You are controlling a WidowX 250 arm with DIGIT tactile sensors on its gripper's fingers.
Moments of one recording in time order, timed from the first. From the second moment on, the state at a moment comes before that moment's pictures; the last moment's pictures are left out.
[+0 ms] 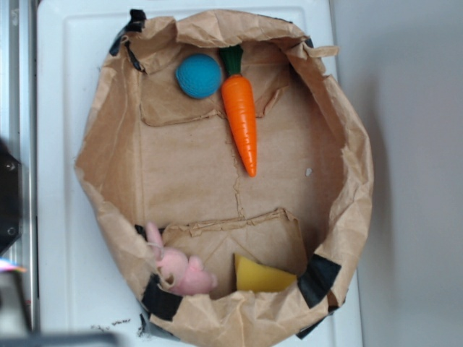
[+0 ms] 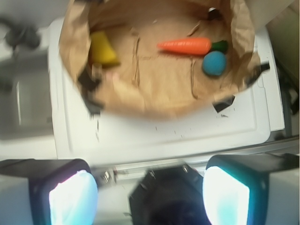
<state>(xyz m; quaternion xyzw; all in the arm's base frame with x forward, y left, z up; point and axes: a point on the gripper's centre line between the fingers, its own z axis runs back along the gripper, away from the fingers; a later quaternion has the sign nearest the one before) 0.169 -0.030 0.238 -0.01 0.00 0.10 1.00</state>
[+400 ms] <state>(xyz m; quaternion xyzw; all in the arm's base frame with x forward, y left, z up) 0.221 -0.026 0.206 0.03 -0.03 0.19 0.98</state>
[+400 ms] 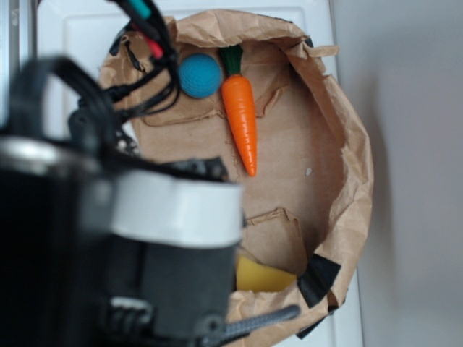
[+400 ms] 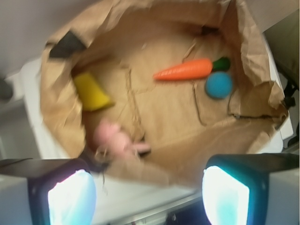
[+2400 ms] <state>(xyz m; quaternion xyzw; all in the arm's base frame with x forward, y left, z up) 0.293 0.047 0.108 0.03 -0.10 0.59 0.80</state>
